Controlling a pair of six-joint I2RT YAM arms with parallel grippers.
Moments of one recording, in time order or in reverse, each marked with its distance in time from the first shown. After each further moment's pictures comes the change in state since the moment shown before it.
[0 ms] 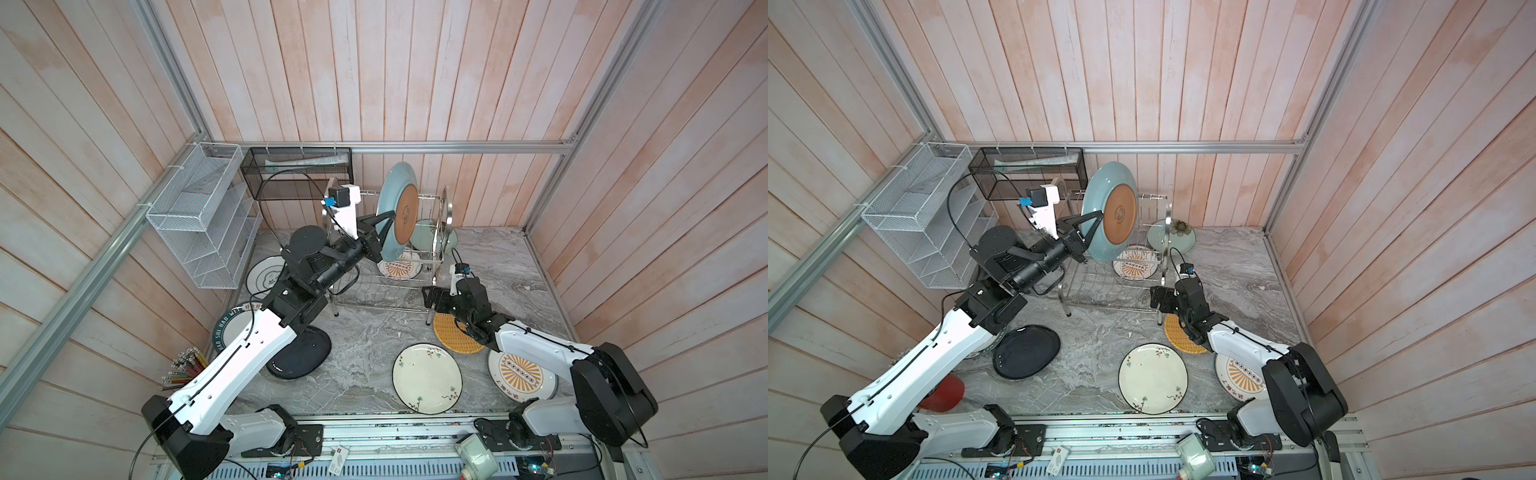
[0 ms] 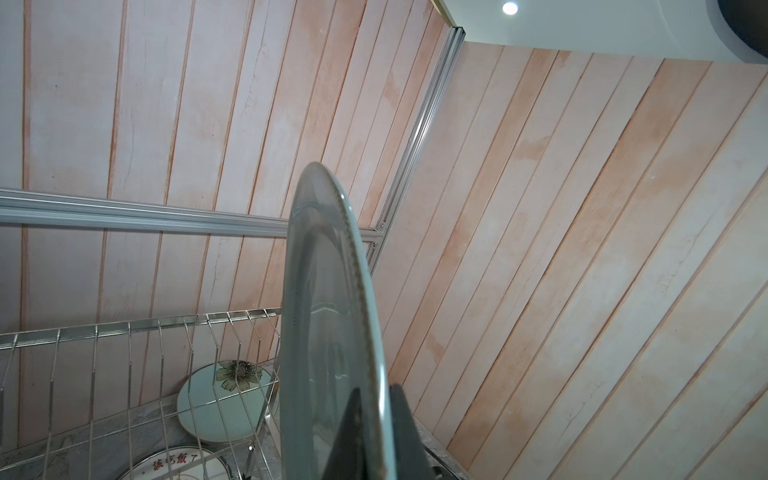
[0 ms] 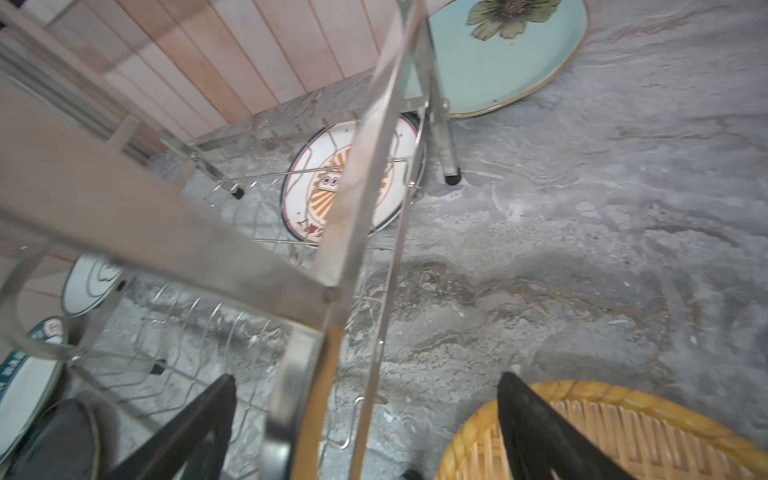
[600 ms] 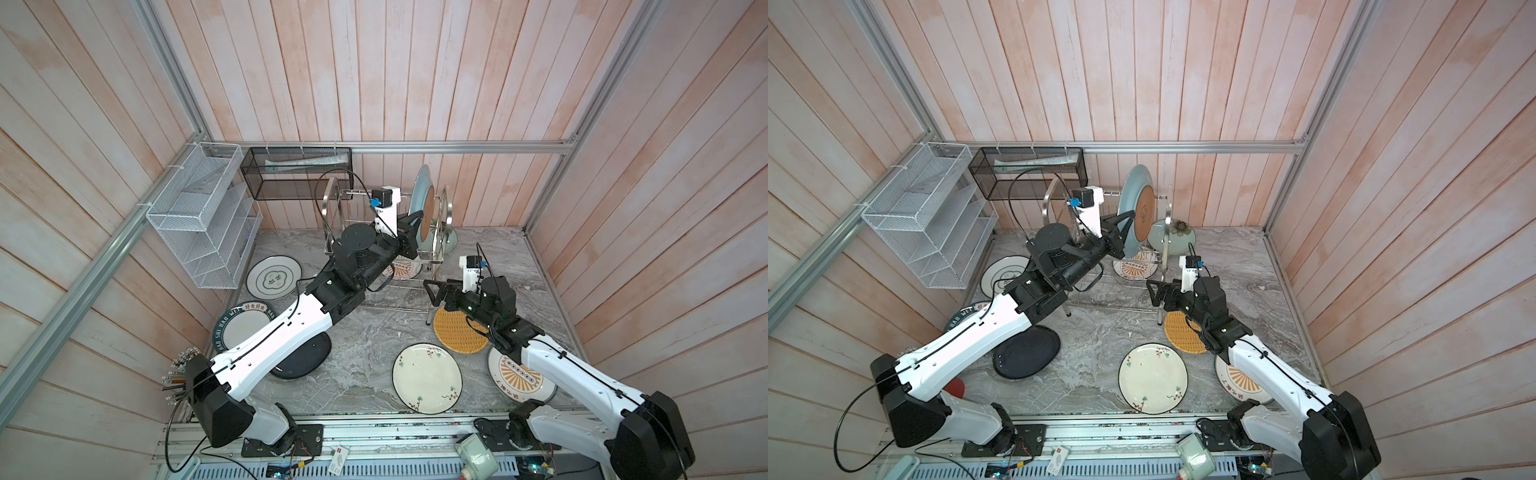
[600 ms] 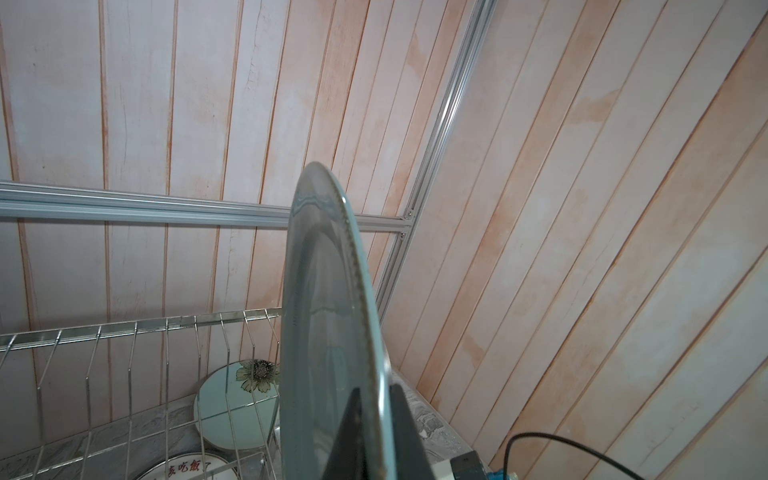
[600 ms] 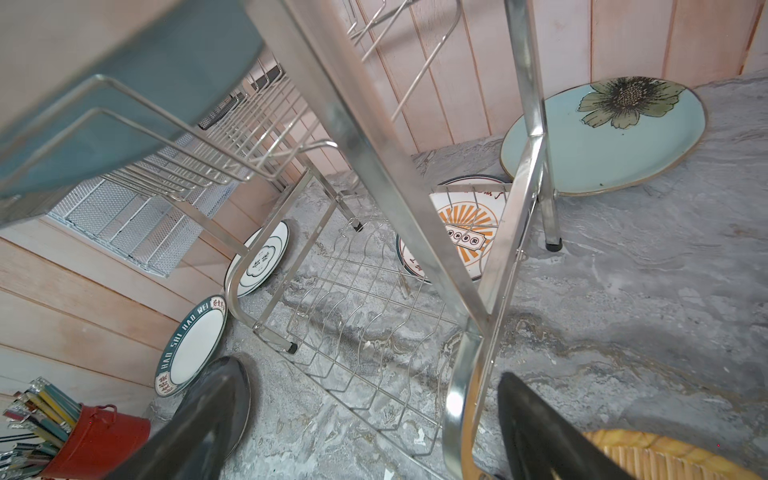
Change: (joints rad) left arm -0.135 0.207 0.116 0.047 -0.233 0.104; right arm -0.018 -0.263 -0.007 -0.046 -0.176 -0.016
